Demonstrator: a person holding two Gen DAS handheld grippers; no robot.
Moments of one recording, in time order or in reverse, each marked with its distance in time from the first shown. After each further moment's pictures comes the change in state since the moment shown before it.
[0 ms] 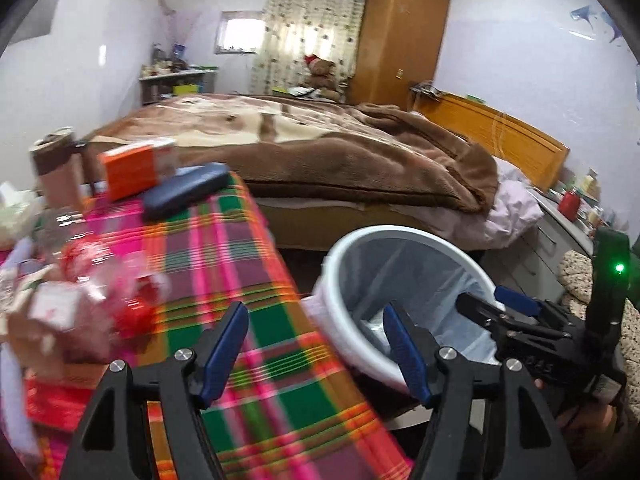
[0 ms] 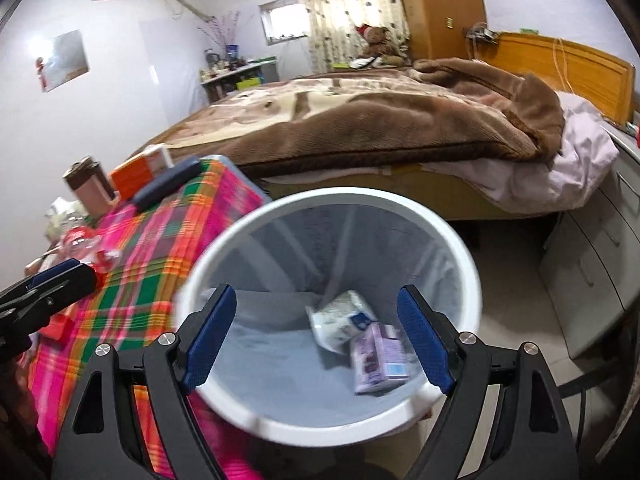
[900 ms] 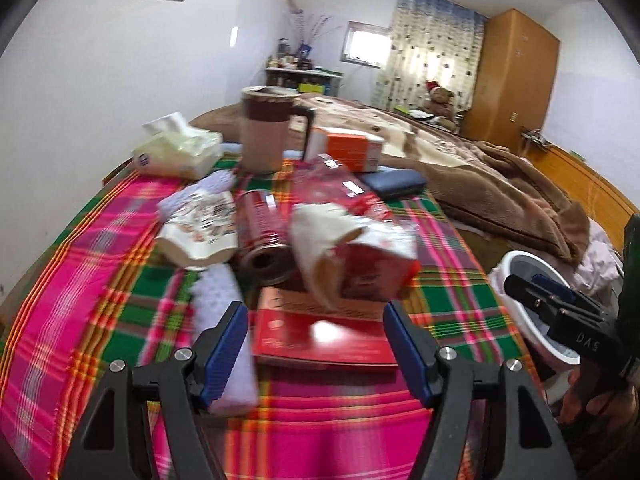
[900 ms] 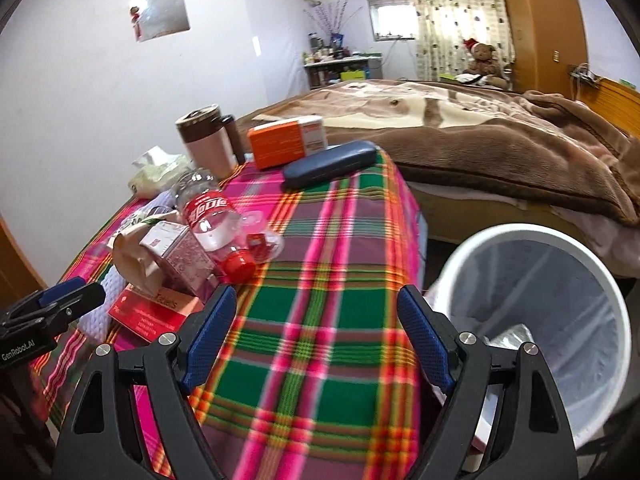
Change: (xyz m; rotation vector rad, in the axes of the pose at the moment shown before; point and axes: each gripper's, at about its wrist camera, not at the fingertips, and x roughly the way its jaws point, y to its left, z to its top) left arm -0.097 0.168 -0.060 -0.252 -0.048 0.317; right arm 0.025 0.142 -0.002 -0.214 0.021 0.239
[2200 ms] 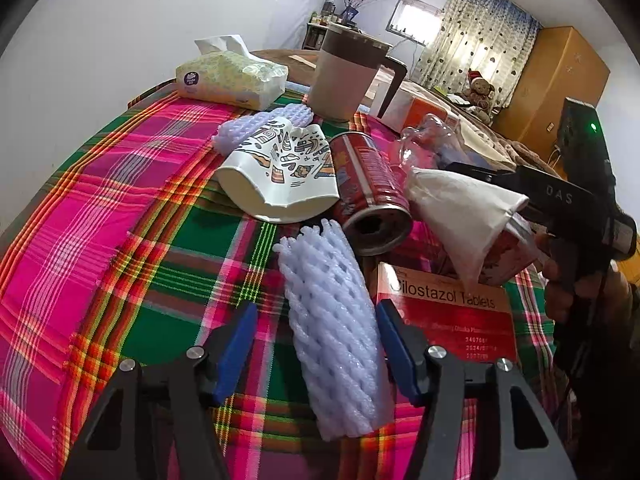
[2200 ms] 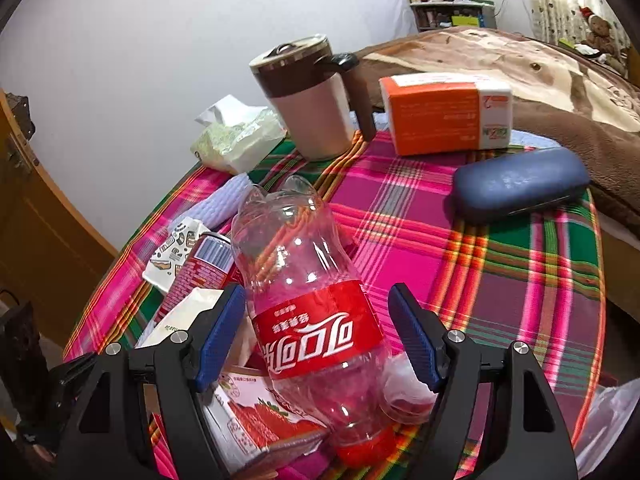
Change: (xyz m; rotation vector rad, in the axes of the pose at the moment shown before) left arm 0.053 0.080 0.000 -0.155 0.156 0.006; right arm 0.133 0.082 0.075 -0.125 0.262 0.364
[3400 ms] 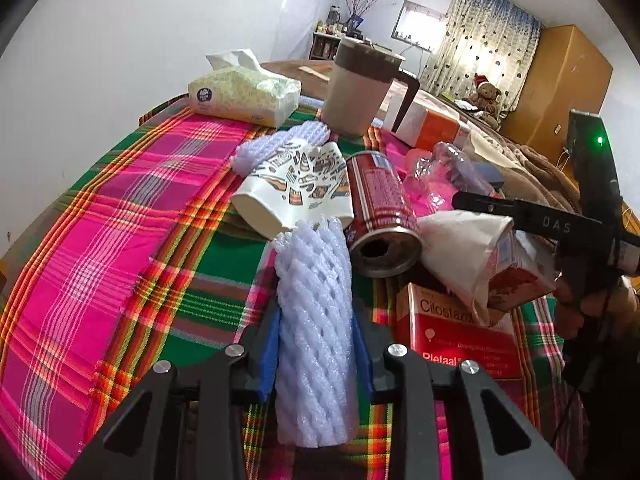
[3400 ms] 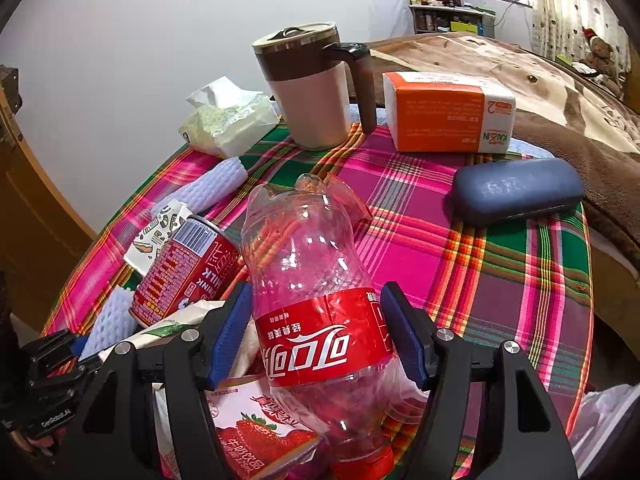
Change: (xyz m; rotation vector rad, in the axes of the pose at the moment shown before) left arm -0.005 0.009 0.011 0.003 -0.046 0.045; right arm 0.003 0.012 -0.003 -0.048 0.015 -0.093
